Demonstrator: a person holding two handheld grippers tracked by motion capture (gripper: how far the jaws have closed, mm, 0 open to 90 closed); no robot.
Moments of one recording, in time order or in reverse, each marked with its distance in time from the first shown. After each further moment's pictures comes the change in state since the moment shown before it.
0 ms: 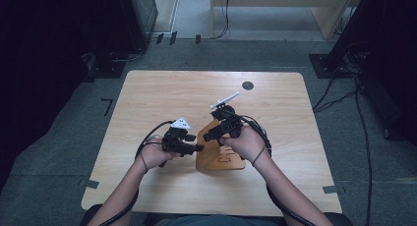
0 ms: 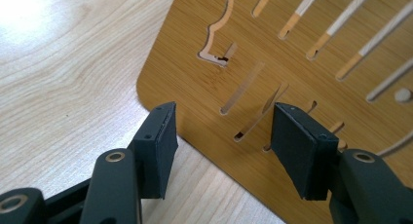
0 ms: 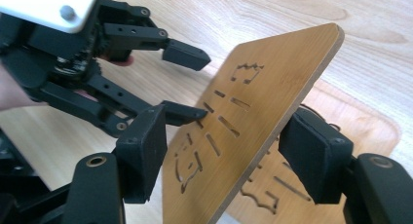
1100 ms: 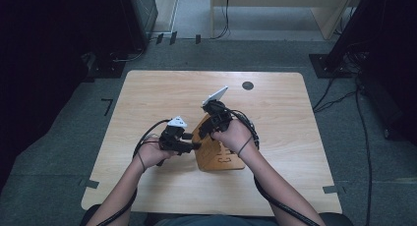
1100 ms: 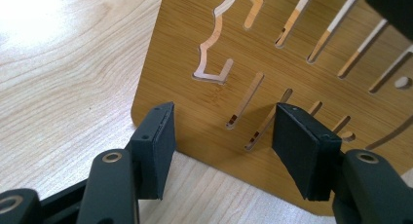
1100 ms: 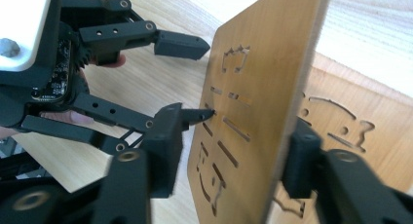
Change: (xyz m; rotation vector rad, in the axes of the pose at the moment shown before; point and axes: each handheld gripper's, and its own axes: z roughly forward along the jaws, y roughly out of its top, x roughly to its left) left arm 0.008 -0.002 -0.005 -0.009 0.015 -0.020; right arm 0.002 0.030 0.025 0.153 -0.006 0.109
